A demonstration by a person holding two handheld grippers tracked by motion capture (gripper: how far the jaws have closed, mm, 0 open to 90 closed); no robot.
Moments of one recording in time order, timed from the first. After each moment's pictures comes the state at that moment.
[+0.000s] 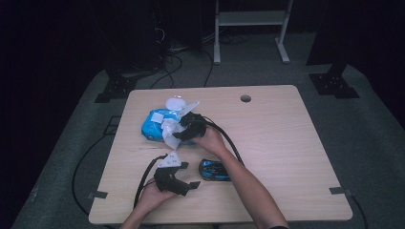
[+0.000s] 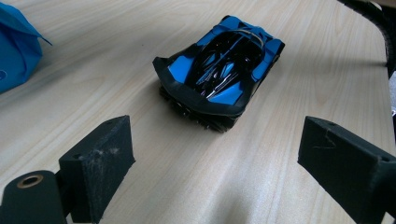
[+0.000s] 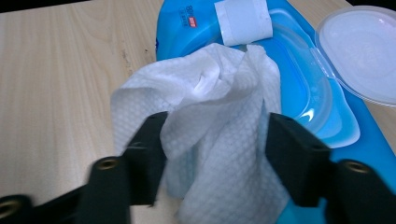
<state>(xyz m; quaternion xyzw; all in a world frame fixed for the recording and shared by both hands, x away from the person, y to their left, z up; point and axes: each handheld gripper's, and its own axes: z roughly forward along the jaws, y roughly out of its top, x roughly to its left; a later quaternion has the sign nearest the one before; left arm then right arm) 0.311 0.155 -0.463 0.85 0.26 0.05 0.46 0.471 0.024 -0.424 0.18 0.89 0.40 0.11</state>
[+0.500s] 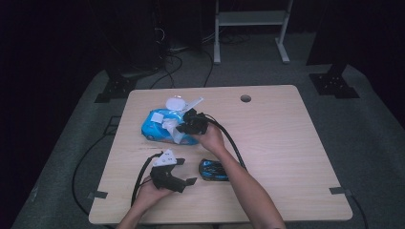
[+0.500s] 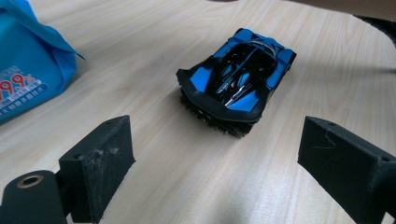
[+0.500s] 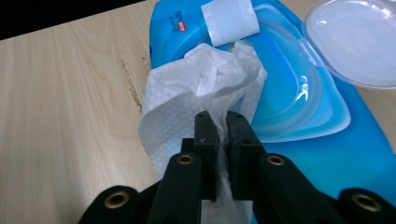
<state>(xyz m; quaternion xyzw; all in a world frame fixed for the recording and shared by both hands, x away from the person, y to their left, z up) 0.314 0.166 -0.458 0.84 0.25 0.07 0.47 0.476 0.016 -0.418 0.22 0.88 0.41 0.08</state>
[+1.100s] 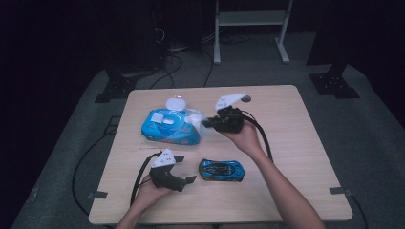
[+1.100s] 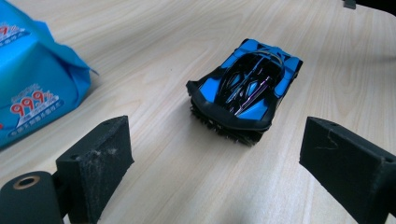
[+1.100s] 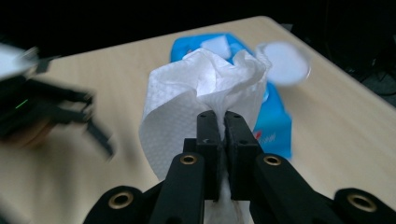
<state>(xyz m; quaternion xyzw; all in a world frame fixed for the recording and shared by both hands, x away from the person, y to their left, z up) 0.316 0.167 -0.459 0.83 0.24 0.11 0.49 0.419 -0.093 -0.353 0.19 0.86 0.47 0.11</state>
